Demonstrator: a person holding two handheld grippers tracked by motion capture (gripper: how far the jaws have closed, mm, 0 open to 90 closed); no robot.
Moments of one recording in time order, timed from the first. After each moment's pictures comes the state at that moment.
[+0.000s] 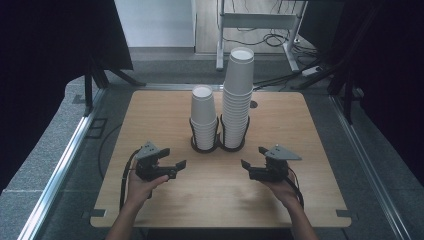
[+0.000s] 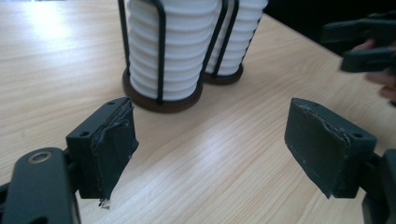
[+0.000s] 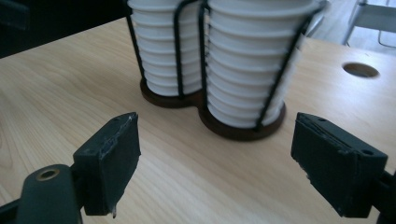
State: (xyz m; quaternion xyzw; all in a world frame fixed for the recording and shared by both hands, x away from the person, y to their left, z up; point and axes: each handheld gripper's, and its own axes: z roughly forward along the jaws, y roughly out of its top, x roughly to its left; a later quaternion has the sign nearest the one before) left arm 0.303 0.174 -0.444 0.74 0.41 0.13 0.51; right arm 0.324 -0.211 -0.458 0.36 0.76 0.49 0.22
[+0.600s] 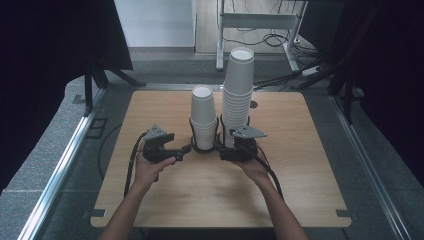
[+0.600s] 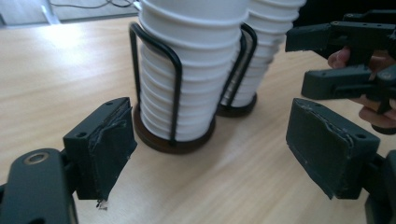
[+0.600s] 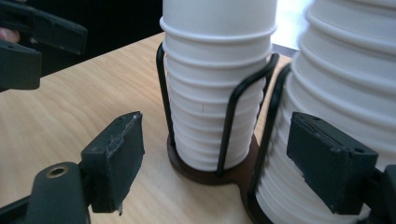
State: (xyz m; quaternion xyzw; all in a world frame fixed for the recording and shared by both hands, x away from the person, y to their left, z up) left arm 0.348 0.157 -0.423 0.75 0.42 0.14 0.49; right arm 0.375 -0.125 -0.437 0.33 0.77 0.50 0.21
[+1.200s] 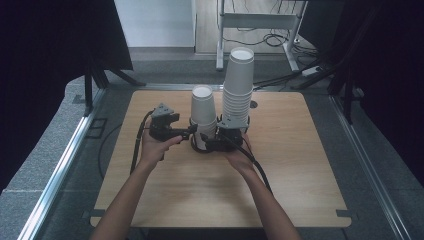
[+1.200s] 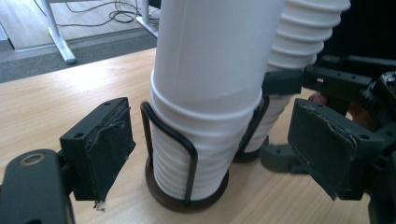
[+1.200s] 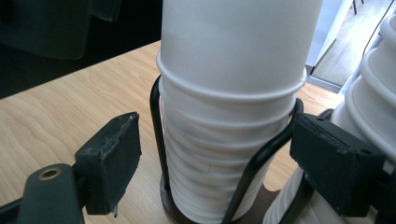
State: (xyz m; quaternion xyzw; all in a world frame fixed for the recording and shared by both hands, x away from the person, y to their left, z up) left arm 0.395 0.143 -0.388 0.75 0.40 0.16 0.50; right arm 0.398 -0.086 -0.433 0.34 0.77 0.49 0.23
